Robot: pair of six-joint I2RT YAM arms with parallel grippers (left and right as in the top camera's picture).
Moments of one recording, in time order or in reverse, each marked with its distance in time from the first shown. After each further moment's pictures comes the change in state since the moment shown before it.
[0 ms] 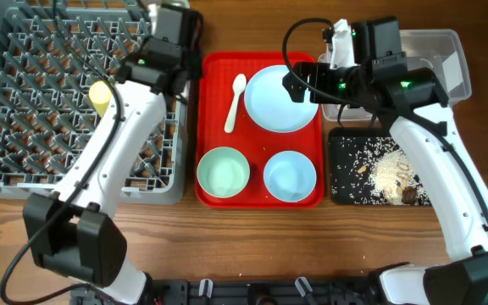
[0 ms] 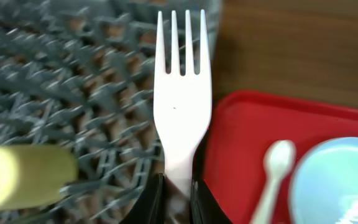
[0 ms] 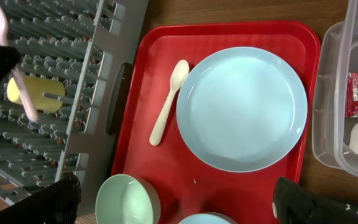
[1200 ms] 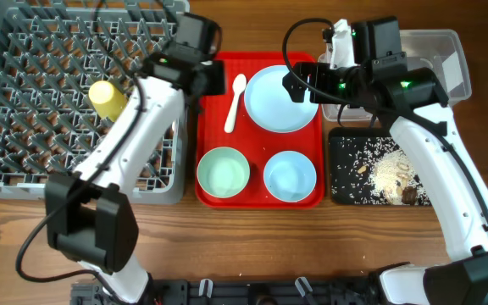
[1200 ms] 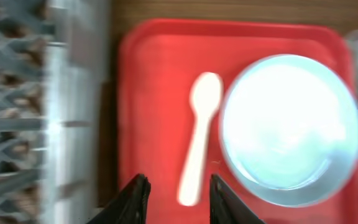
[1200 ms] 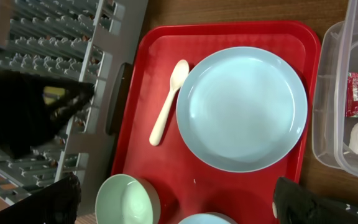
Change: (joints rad) left arm -0.087 0.089 0.000 -0.020 0.286 0.012; right arm 0.000 0.000 0.000 0.000 0.000 0.000
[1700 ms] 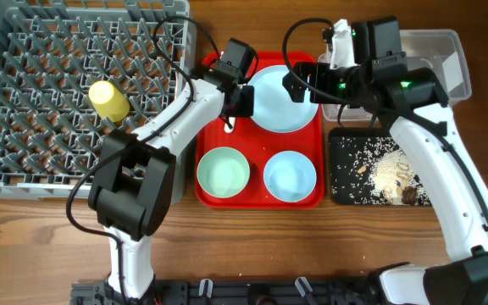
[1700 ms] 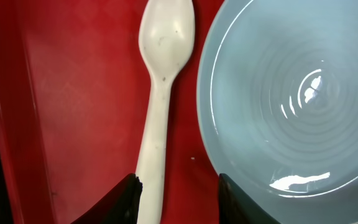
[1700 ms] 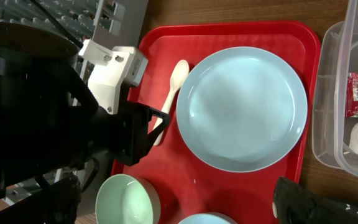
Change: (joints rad) left arm -0.089 0.234 -0.002 0.049 0.024 -0.041; right arm 0.000 0.000 0.000 0.000 0.000 0.000
